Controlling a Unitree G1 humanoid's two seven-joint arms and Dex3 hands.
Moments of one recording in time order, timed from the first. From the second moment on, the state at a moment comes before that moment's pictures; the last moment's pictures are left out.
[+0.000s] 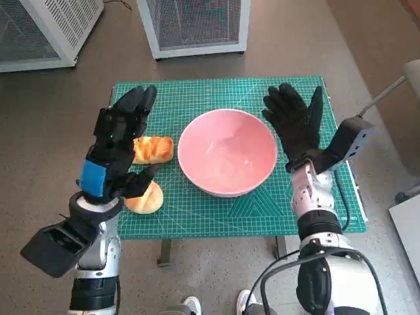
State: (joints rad) left arm -0.31 0.17 0.14 0.09 -0.24 -0.56 -0.36; right arm -1.00 -0.08 -0.41 1.26 0.29 -0.35 0.37
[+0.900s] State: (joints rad) left arm -0.39 0.35 0.22 0.12 0.03 -0.54 -0.22; right arm -0.82 -0.07 -0.25 0.69 0.32 -0.71 0.62
